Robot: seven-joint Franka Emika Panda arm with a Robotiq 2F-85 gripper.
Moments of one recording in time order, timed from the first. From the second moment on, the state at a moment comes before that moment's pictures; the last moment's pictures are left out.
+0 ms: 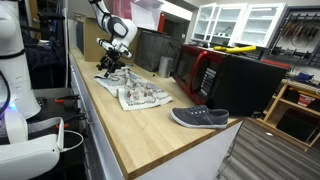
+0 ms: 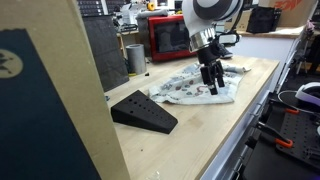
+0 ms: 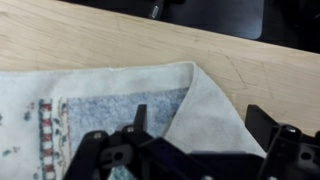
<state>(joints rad) 0.12 0.08 0.13 -2.41 0.19 2.07 -0.05</state>
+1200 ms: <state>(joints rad) 0.11 0.07 0.14 -2.45 0.29 2.25 -0.30</state>
